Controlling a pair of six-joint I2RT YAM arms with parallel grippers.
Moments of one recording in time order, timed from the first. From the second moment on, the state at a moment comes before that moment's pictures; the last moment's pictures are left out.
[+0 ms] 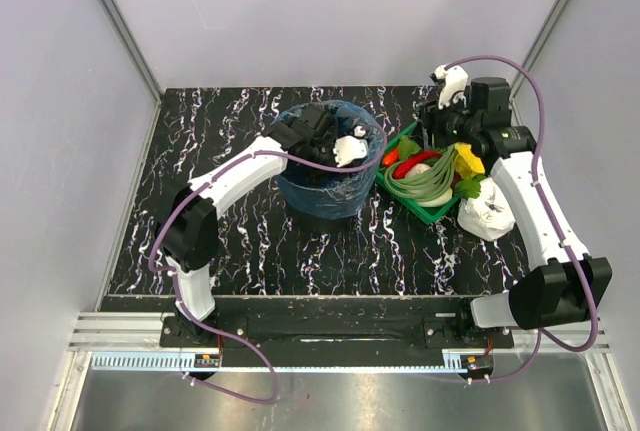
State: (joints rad) left arm -0.65 1.86 1.63 -0.75 0.18 0.69; right arm 0.15 1.38 1.38 -0.57 -0.36 -0.15
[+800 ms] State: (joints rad) left arm -0.66 1.83 1.55 -0.69 0.18 0.70; right arm 0.13 1.62 1.56 -0.44 -0.85 0.19
